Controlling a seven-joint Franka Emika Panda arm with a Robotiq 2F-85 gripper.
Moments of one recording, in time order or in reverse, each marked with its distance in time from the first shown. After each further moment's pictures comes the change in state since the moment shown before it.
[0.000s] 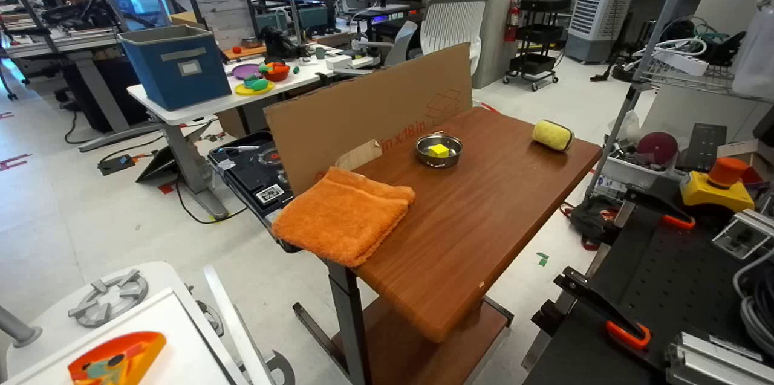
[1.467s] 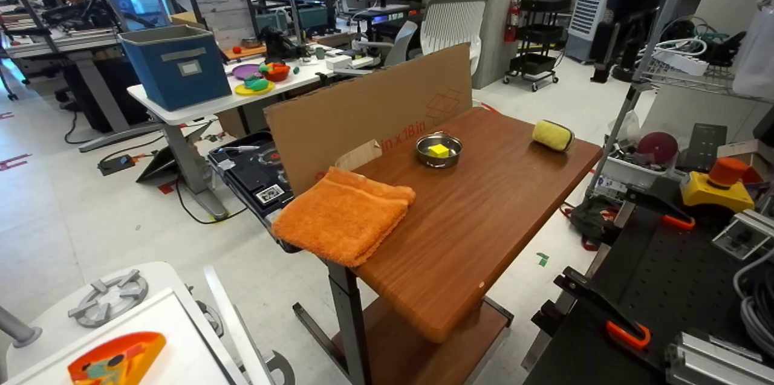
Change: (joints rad) arm -0.099 0.557 -0.037 0.162 0.076 0.466 0.228
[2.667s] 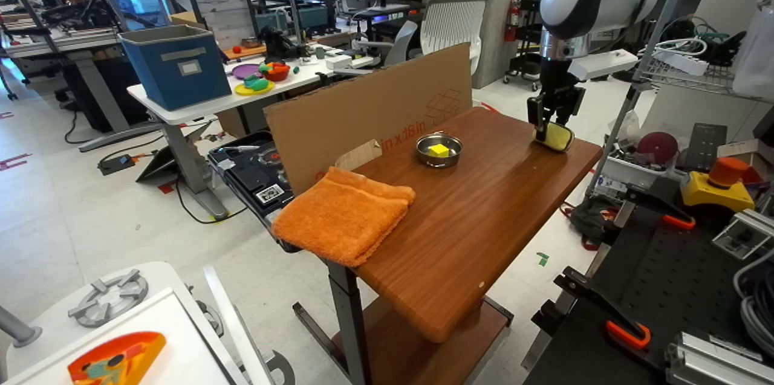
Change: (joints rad) arm -0.022 0.465 0.077 0.308 0.176 0.084 0.066
